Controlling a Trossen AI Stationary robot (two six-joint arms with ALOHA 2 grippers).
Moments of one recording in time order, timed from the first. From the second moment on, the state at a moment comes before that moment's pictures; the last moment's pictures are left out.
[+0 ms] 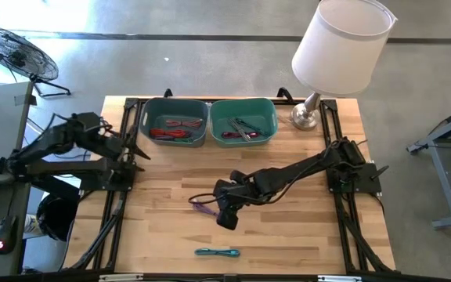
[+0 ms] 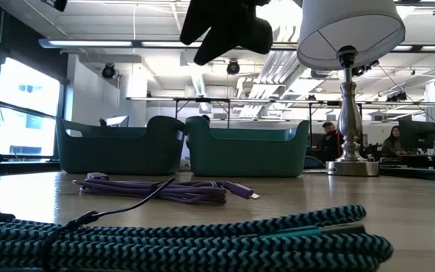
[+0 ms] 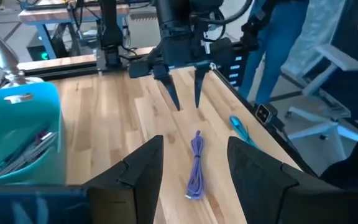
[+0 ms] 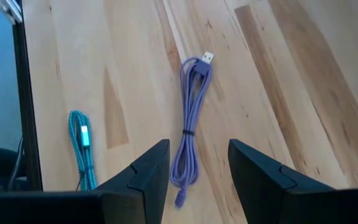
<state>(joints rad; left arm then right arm) 0.20 0.39 0.85 -0.79 0.48 0.17 0.31 1.97 1.71 -0.70 0.14 0.61</state>
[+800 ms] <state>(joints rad) 0.20 0.32 0.74 -0.70 0.44 0.16 0.31 2.12 1.71 -0.70 0.11 0.66</state>
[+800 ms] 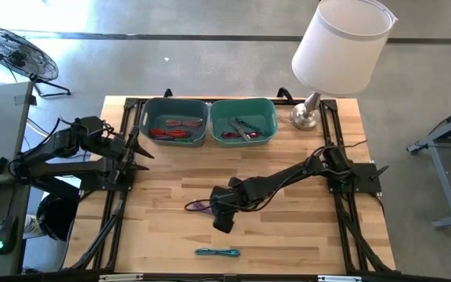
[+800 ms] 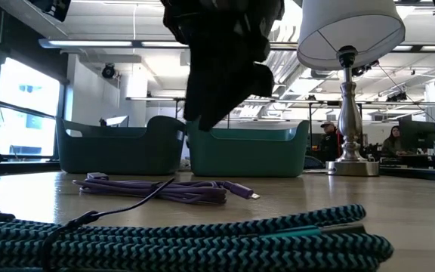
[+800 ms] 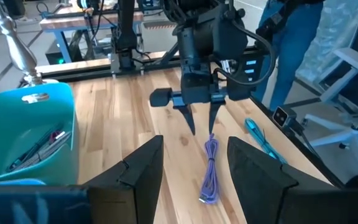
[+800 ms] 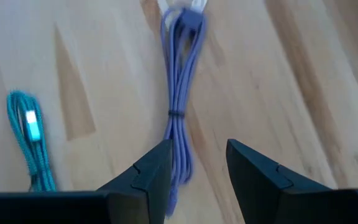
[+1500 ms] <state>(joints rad) 0.20 0.32 0.74 -0.71 0.43 0.20 0.29 2.12 1.55 -0.49 -0.04 0.74</state>
